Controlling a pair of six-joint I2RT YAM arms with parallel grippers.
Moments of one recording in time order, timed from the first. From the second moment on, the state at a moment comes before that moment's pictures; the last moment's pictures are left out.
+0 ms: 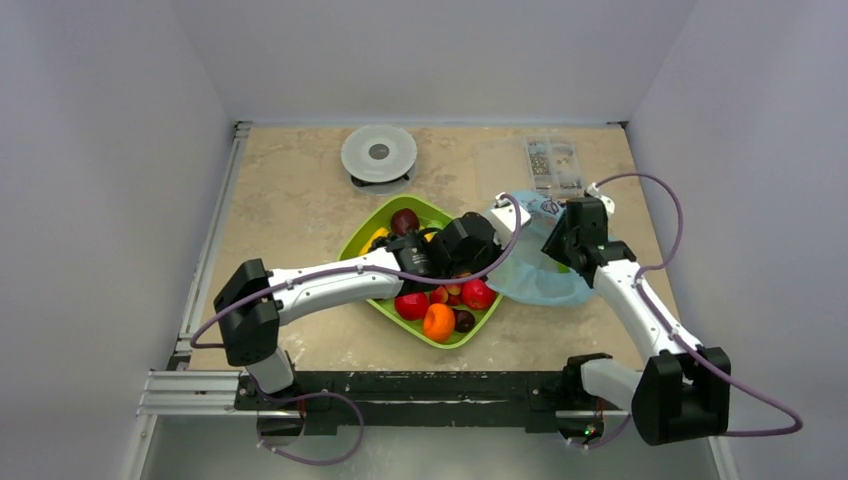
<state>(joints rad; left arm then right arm) -1.13 1.68 1.36 -0.19 -0.20 -0.12 0.10 1.12 0.74 -0.46 0.20 0.58</state>
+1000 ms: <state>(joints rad) -1.14 1.68 1.36 -0.17 -0.23 -0.12 0.25 1.55 0.98 -0.65 0.77 0.63</state>
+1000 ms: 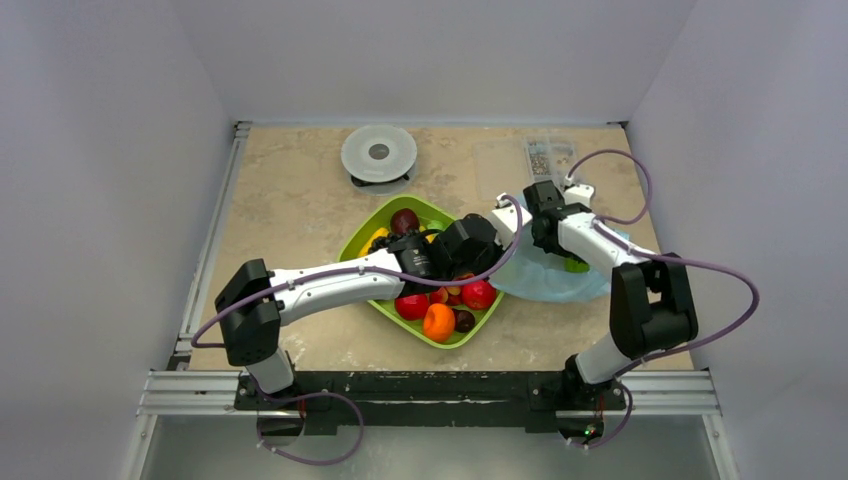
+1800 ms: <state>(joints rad) -1.14 1.68 1.36 -0.17 -0.23 -0.11 0.10 1.66 0.96 -0.45 0.49 0.54</state>
